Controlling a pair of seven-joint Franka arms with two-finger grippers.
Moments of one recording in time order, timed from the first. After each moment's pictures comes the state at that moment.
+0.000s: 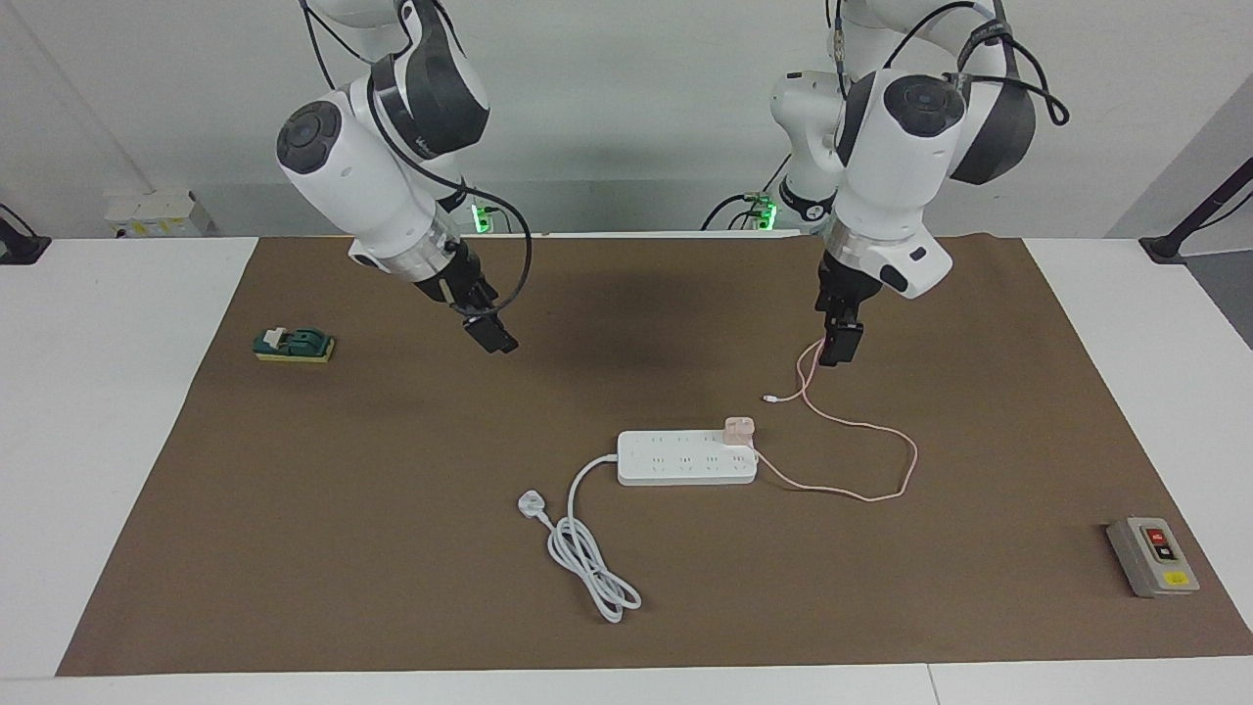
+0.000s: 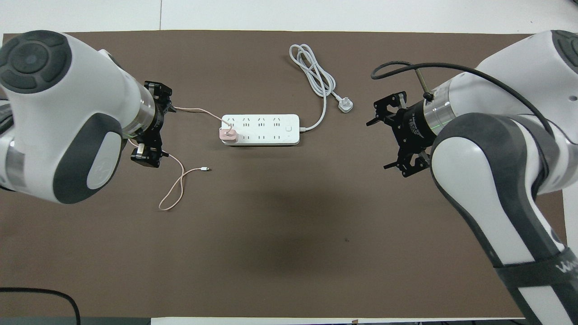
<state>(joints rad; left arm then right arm) -0.30 0.14 -0.08 -1.68 0.03 1.86 -1.77 0.24 0.14 -0.01 -1.73 0.40 1.84 1.40</state>
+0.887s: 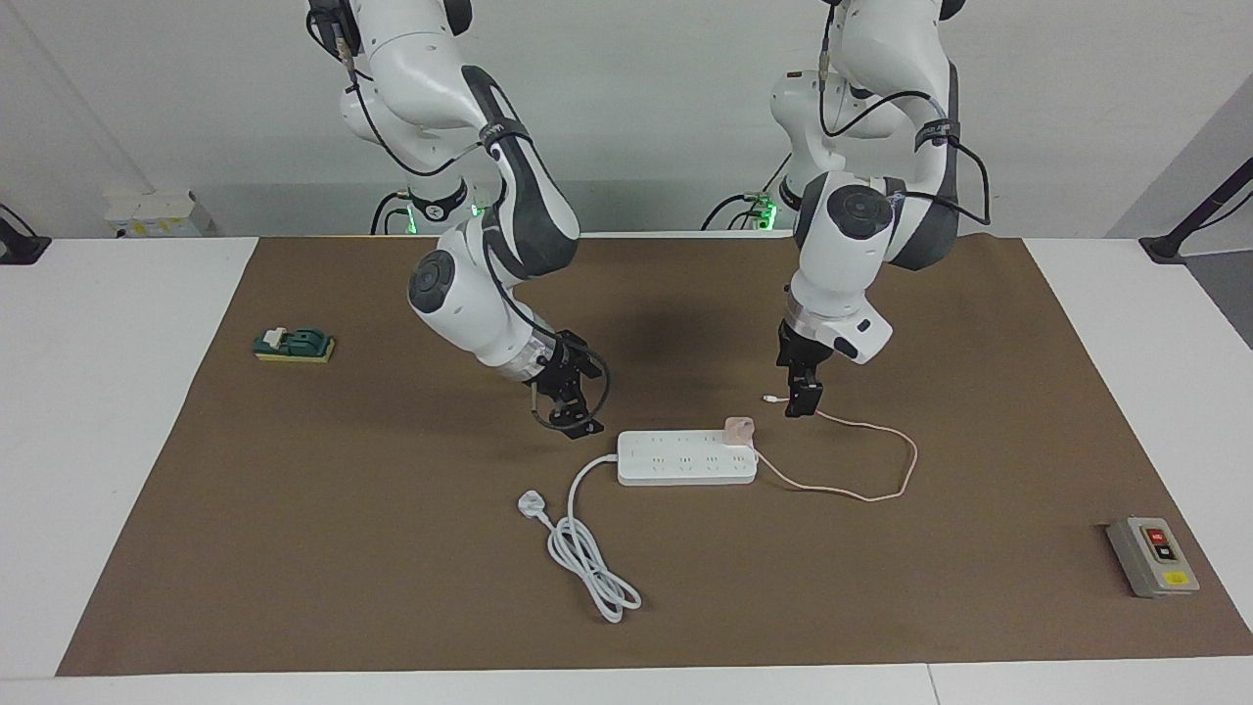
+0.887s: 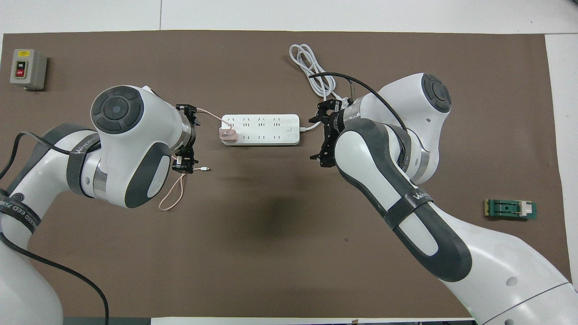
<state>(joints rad) -0.32 0.18 -0.07 -1.94 0.03 2.20 -1.86 0.39 0.39 -0.01 -1.78 0.66 2.23 1.56</state>
